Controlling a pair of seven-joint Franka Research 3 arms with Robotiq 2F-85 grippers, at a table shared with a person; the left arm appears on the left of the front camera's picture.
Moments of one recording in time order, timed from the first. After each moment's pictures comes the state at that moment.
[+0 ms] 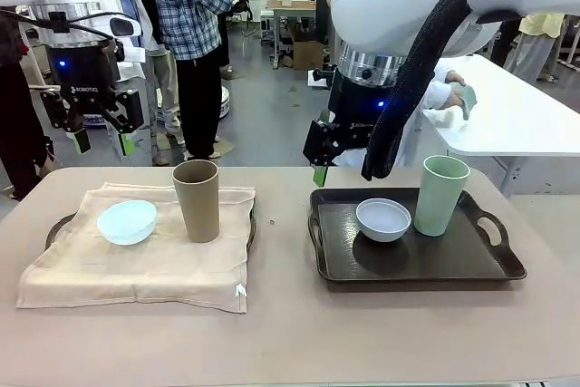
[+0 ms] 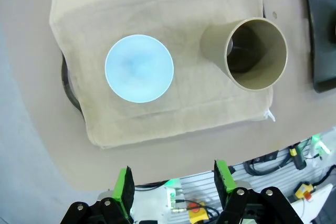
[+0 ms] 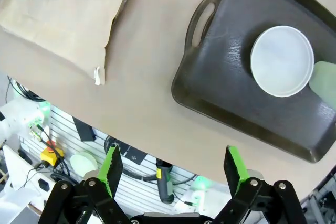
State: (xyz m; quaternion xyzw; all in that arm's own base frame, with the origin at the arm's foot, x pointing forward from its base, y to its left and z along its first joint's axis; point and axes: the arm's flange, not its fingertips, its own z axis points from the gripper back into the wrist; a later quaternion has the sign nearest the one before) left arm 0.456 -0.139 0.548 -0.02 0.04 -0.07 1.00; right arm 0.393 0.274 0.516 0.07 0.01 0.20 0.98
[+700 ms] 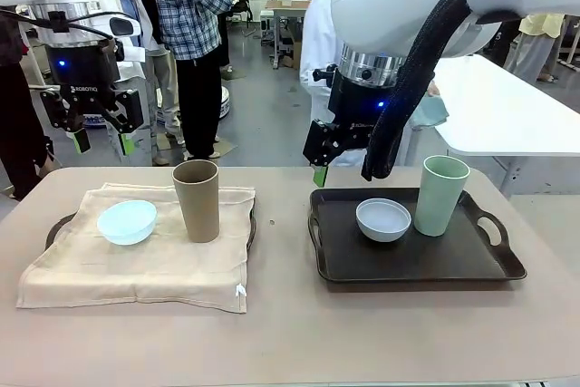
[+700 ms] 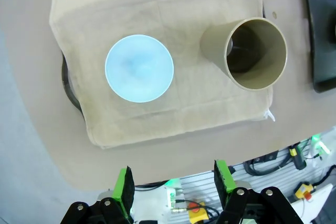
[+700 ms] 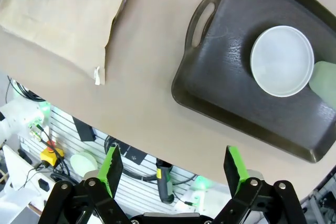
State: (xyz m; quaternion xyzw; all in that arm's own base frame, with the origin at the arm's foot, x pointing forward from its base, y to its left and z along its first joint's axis) left arm 0.455 -0.139 0.549 -0.02 0.04 -0.07 1.00; right arm 0.393 0.274 0.516 0.07 0.01 0.20 0.98
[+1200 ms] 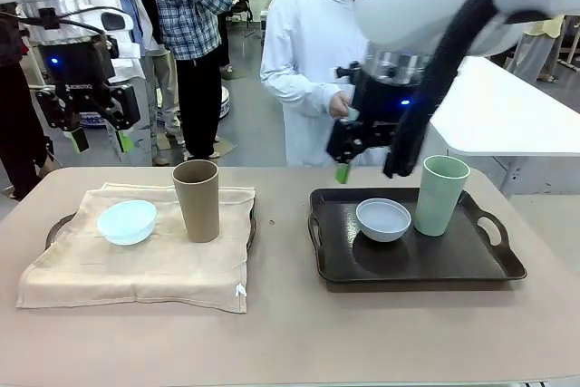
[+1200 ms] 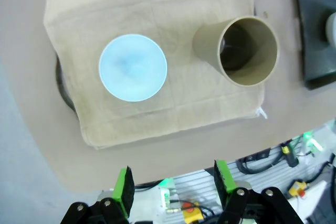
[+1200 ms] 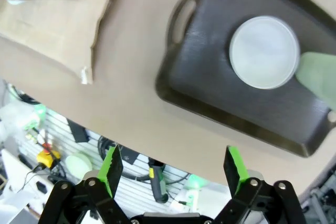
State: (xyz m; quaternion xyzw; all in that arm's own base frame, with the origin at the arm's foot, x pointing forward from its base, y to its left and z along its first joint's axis) left arm 0.451 -0.128 0.554 -0.05 0.04 -0.07 1.00; right arm 0.392 0.231 0.520 0.06 -0.01 0.18 0.98
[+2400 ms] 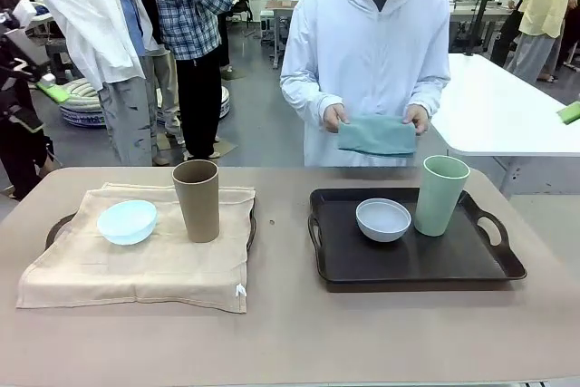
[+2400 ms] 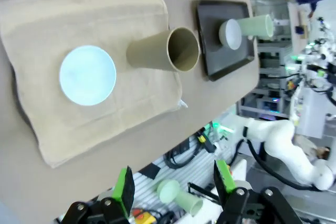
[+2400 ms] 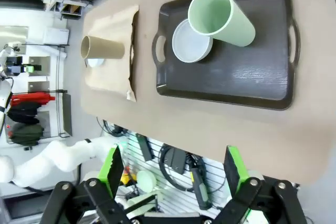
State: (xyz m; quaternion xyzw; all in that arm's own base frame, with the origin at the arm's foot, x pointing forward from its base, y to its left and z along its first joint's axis) left arm 0.437 0.034 0.572 -0.35 0.01 -0.07 0.93; right arm 0.301 -0.120 0.576 0.35 -0.13 -0.02 0.93
